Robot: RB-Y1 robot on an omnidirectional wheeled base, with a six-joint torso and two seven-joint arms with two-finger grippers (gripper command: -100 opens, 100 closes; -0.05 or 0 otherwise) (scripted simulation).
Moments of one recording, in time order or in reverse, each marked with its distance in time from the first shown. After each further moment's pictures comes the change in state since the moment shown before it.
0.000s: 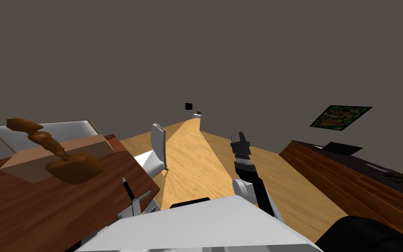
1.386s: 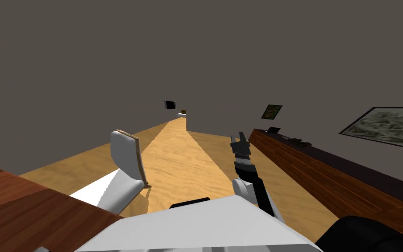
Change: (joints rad) left arm 0.068 0.196 -0.063 0.168 -0.407 -0.009 -0.084; right arm 0.000 0.000 0.000 0.000 0.000 0.000 0.000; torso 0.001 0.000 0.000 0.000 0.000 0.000
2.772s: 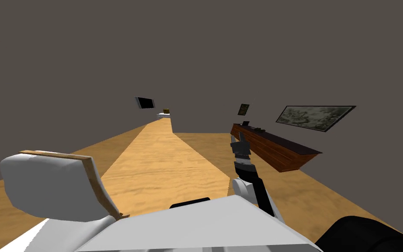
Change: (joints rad) left arm 0.074 0.157 -0.068 0.153 -0.385 -0.006 -0.074; right arm 0.000 0.000 0.000 0.000 0.000 0.000 0.000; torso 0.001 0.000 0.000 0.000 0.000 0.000
